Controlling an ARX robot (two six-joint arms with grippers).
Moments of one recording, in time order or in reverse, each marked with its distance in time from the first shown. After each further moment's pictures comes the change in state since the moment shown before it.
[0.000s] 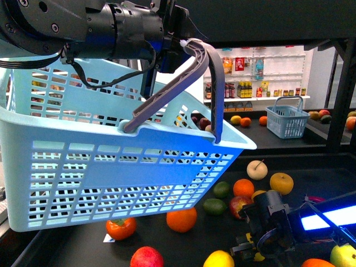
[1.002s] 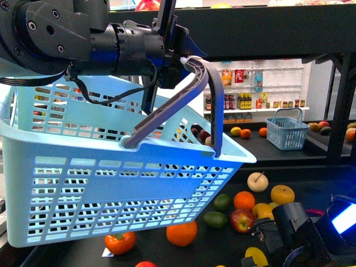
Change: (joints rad) left arm 0.000 0.000 0.000 0.000 -0.001 0.000; right arm -0.021 -0.300 -0.519 0.197 -0.065 -0.050
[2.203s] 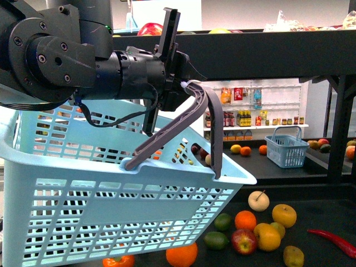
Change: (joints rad) left arm 0.000 -0.001 -0.002 0.000 0.002 0.000; right arm -0.197 -1.586 -1.468 0.227 -0.175 0.205
